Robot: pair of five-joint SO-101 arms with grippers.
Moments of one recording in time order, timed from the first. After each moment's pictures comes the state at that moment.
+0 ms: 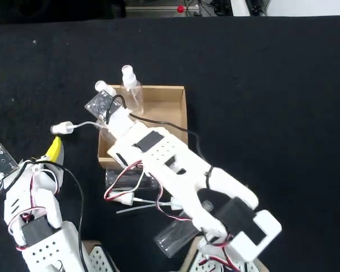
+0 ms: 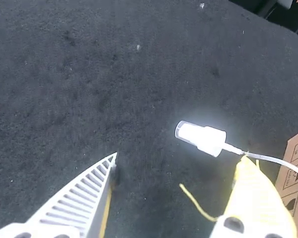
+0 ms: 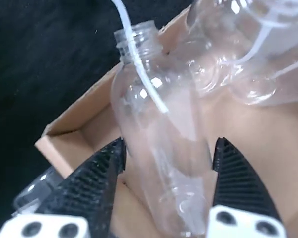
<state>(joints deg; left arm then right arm) -33.4 -104.0 92.4 48.8 9.3 -41.3 0.0 33.1 36.4 8.0</state>
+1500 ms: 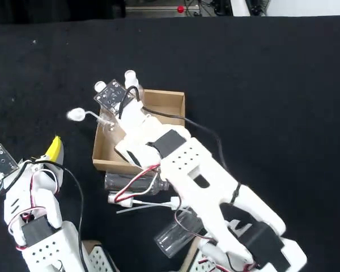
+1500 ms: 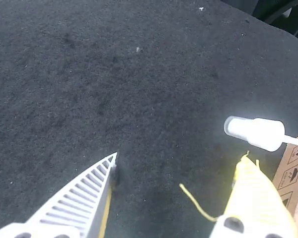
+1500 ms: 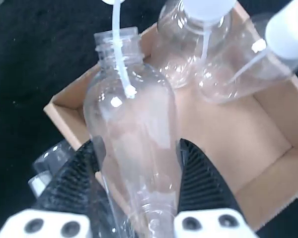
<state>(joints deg) -33.4 -104.0 92.4 48.5 9.3 -39.2 -18.5 34.1 50.2 8.2</state>
